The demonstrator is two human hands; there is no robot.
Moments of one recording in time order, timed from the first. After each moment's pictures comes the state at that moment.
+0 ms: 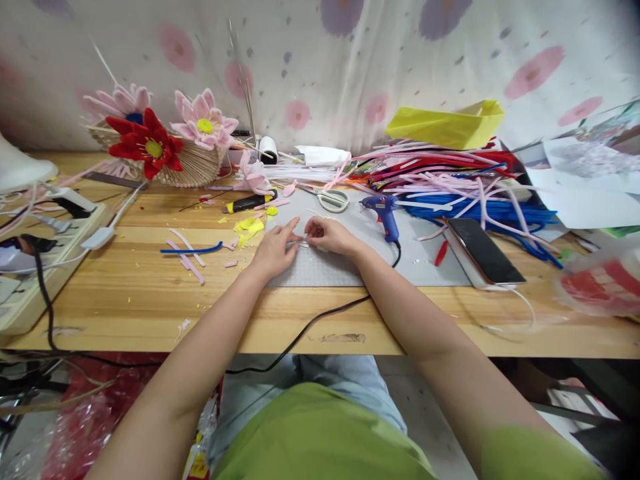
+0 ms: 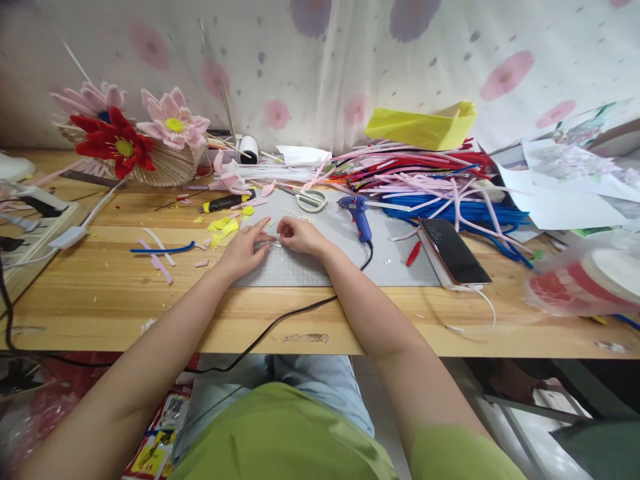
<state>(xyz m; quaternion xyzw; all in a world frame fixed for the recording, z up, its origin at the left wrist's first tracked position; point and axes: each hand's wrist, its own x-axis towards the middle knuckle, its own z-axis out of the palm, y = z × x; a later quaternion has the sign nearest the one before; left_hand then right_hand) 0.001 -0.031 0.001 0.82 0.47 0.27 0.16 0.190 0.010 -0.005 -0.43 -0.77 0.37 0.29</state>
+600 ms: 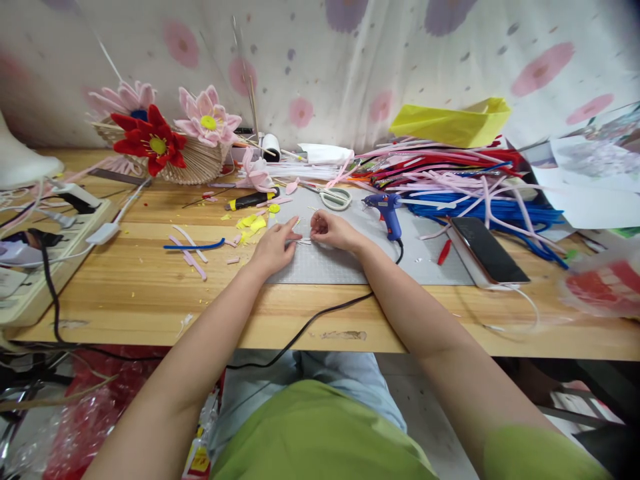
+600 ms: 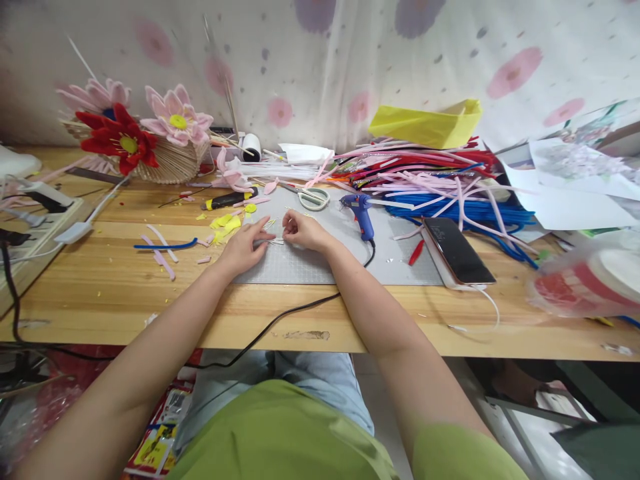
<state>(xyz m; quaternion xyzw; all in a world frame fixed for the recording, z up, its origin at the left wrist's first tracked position) -0.003 -0.031 -0.001 0.81 0.49 0.27 0.16 0.194 0.009 0.003 -0.43 -0.74 0.43 0.30</state>
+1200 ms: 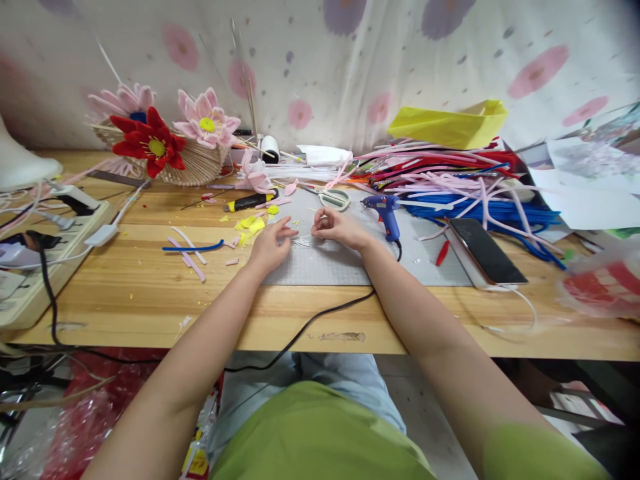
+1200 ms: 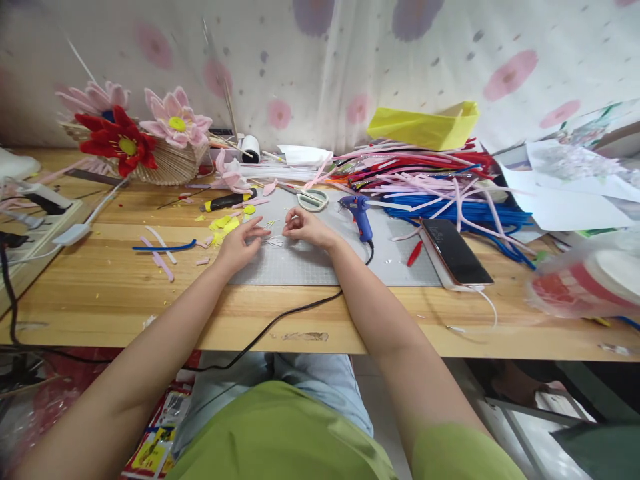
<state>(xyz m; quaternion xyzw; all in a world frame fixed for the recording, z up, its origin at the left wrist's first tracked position) -0.004 -0.026 -0.006 0.73 0.53 0.36 0.25 0.204 0.011 0.011 -0.38 -0.63 0.59 0.33</state>
